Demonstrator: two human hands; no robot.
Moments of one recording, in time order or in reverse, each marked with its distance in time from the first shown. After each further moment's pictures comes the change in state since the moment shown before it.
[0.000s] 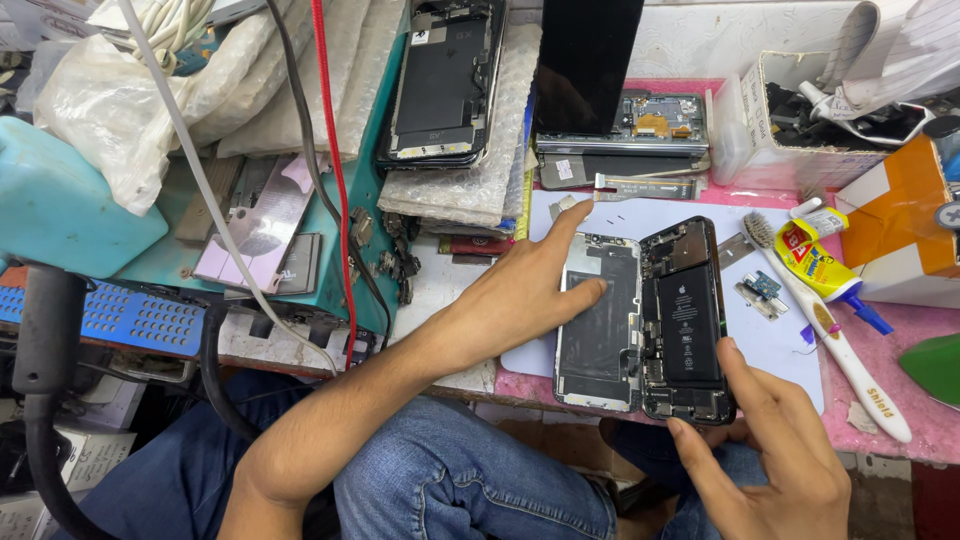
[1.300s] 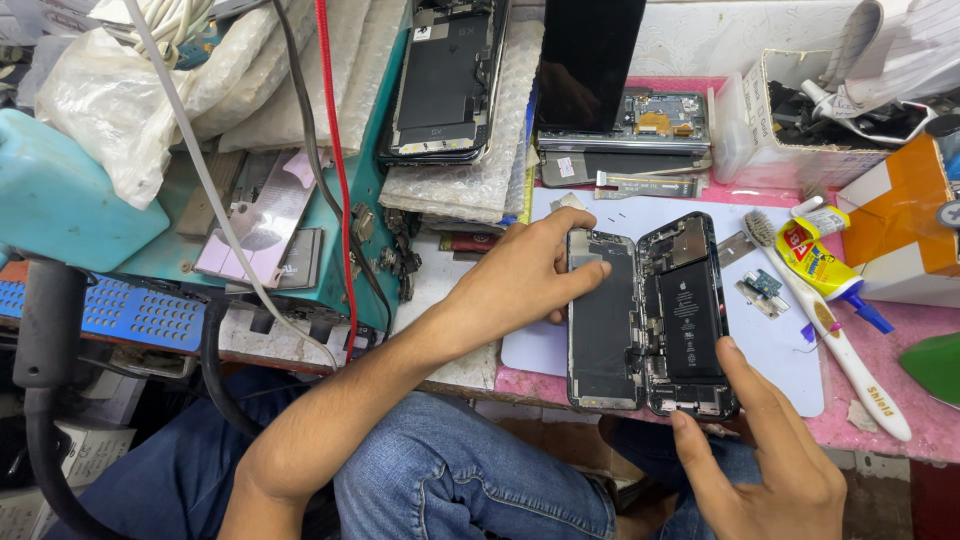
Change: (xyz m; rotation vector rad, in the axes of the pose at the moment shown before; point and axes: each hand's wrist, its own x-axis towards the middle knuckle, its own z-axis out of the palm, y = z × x) left_hand 0.008 0.001 -0.004 -0.082 -0.012 -0.196; right_hand 0.003 -0.013 0.001 -0.033 0.013 -0.028
